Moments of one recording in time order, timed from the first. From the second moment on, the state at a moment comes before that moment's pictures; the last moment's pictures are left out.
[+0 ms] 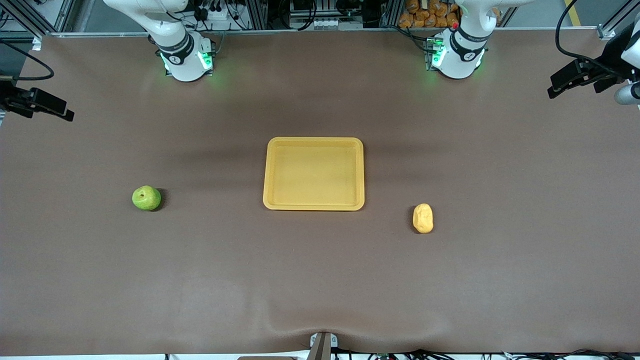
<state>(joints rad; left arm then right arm) 0.02 -0.12 -0.09 -1.59 0.04 1.40 -0.16 -0.07 -0.03 -0.03 -1.58 0.05 1.41 0.03</state>
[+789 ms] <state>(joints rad) 0.02 -0.11 -0.09 -1.59 0.04 1.40 -0.16 -0.07 0.08 -0.02 -1.60 0.05 1.52 0.03</state>
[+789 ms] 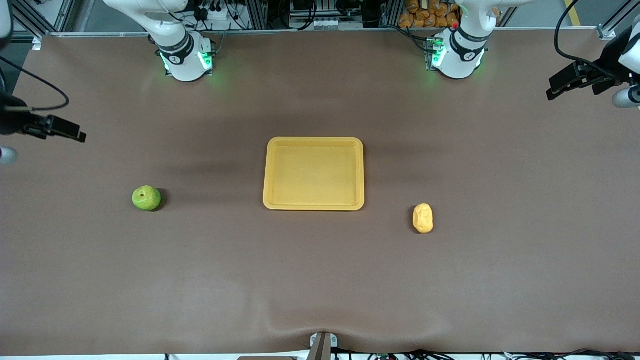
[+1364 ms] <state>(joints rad) 0.02 -0.09 -0.09 -1.59 0.04 1.40 -0.16 -0.05 0.15 -0.02 -1.83 0.05 1.93 -0.01</state>
